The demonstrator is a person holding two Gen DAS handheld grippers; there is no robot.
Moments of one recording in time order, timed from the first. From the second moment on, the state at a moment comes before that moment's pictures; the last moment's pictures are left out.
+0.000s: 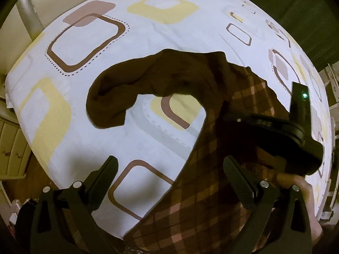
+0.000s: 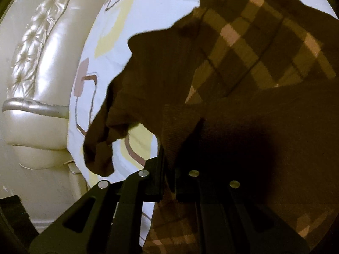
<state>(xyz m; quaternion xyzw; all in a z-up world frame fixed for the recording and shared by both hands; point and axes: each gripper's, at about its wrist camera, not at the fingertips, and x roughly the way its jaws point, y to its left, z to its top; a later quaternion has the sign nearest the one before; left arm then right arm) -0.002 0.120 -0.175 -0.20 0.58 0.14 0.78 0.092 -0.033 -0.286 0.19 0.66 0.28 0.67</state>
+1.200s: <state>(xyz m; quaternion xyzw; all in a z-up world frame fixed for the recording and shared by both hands) 0.000 0.050 -0.184 -0.17 0.60 0.10 0.78 0.008 -0.402 -0.310 0.40 0.57 0.02 0.71</state>
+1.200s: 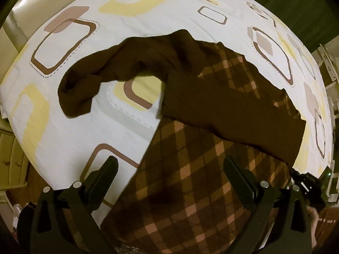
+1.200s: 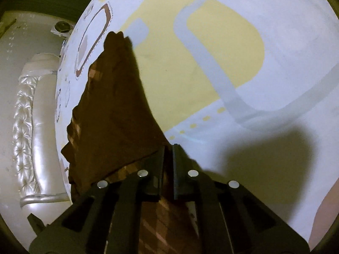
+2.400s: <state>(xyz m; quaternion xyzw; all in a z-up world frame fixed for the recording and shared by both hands) 0.011 0.249 -0.267 -0.24 0.59 0.20 0.75 -0.007 -0.241 -0.256 0.29 0.59 0.11 0.75</state>
